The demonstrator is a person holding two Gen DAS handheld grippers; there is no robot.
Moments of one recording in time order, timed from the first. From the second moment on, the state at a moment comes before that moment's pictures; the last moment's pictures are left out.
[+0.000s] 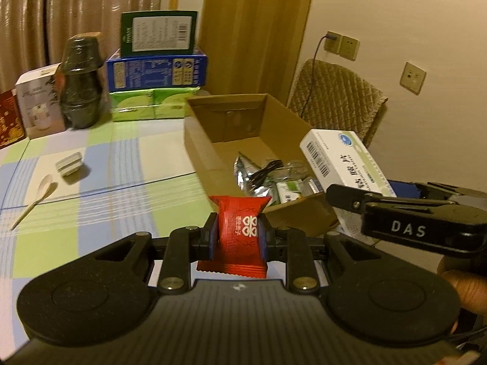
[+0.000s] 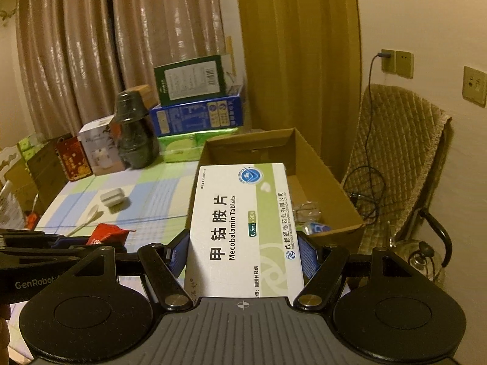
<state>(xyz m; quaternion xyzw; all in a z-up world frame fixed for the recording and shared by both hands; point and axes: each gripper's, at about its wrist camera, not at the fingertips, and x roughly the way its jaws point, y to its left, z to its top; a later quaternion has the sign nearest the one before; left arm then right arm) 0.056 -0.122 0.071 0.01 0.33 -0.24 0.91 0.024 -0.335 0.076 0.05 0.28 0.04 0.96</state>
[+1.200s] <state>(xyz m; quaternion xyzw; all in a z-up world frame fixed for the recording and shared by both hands) 0.119 -0.182 0.066 0.01 0.34 -0.27 0.90 0.078 -0.388 0.075 0.05 0.29 0.01 0.96</state>
